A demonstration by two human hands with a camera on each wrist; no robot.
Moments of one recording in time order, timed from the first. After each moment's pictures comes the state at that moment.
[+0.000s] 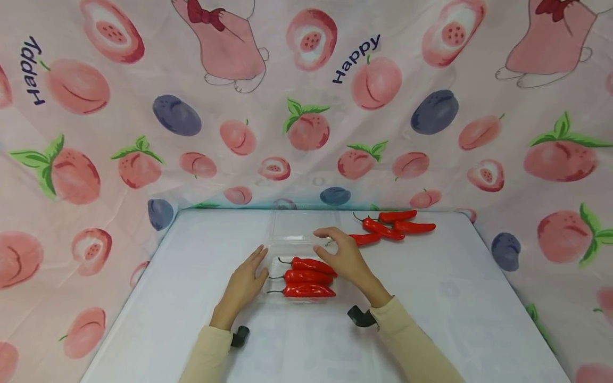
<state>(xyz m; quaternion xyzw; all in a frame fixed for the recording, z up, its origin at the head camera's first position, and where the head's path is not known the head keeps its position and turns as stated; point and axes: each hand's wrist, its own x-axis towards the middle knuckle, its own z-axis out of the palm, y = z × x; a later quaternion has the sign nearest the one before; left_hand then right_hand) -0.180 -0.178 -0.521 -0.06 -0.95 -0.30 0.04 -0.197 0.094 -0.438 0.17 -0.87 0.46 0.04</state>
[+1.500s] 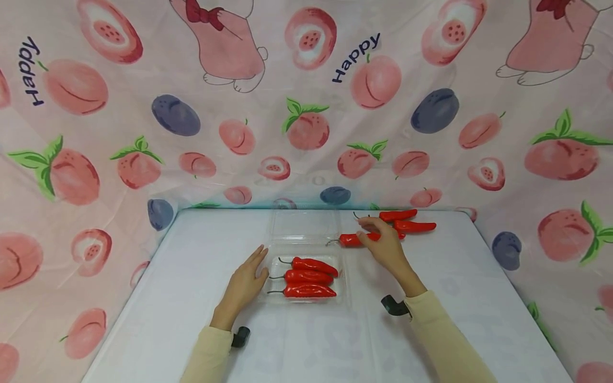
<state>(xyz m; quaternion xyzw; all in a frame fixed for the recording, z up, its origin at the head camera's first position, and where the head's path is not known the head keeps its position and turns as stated) -0.180 -0.176 -0.517 -0.06 -0.95 -0.30 0.05 -0.225 0.179 -0.450 0.09 -0.87 0.48 0.09</state>
